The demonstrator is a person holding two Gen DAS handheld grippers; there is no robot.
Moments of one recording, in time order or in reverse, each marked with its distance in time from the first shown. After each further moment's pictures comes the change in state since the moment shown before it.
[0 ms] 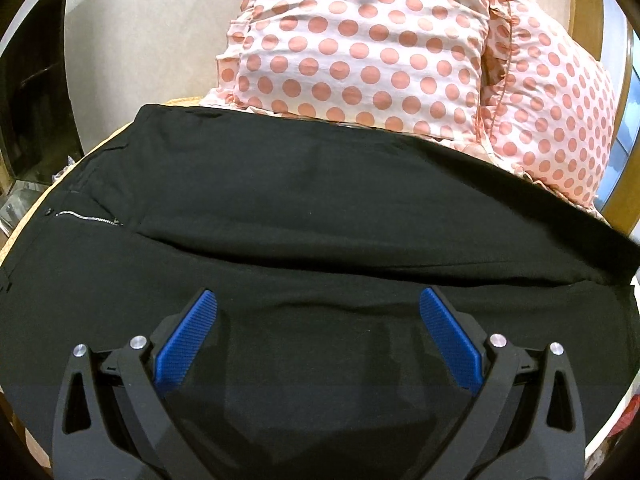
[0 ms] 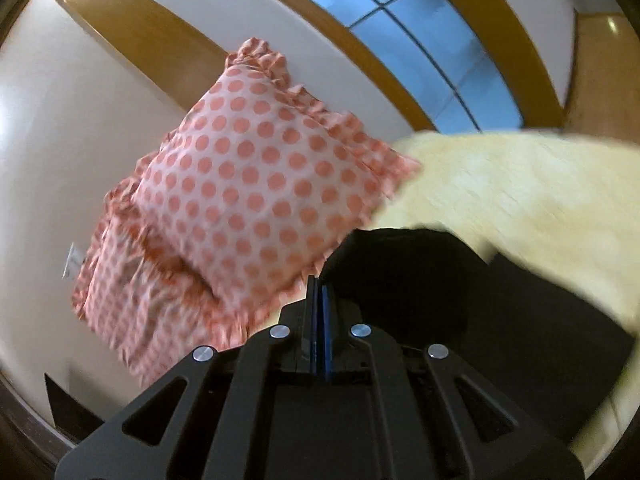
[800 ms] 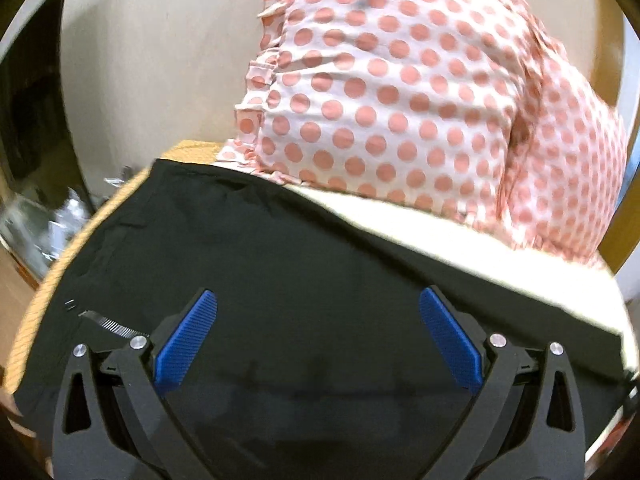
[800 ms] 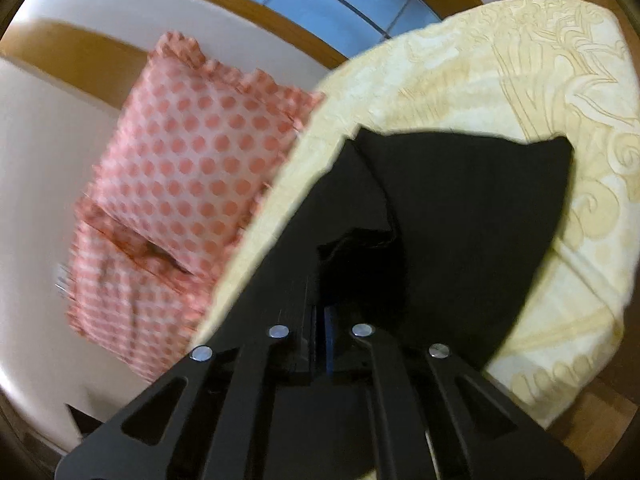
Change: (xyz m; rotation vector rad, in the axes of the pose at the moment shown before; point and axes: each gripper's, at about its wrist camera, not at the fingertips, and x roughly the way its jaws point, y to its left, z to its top) left arm 0.004 0.056 0.112 -0.048 -0.030 -0.049; right arm -0.005 -0.081 -0.044 0.225 0.068 -0.016
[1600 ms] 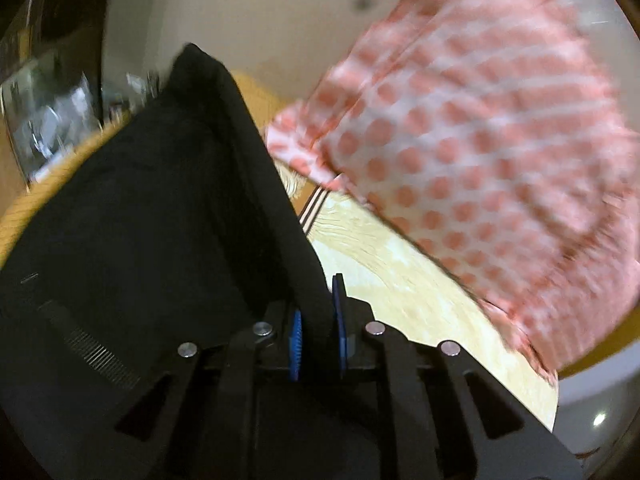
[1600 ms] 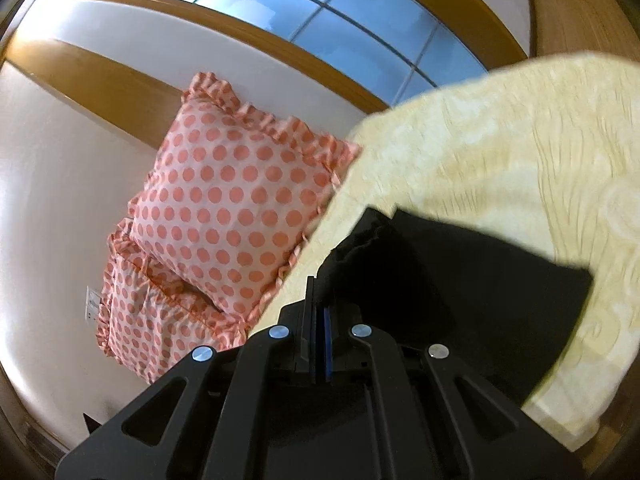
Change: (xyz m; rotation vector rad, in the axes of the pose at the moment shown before) left arm 0.013 0.096 0.022 -0.386 0.067 -0.048; right arm -0.012 0.012 0.042 -0.046 -0.102 0.087
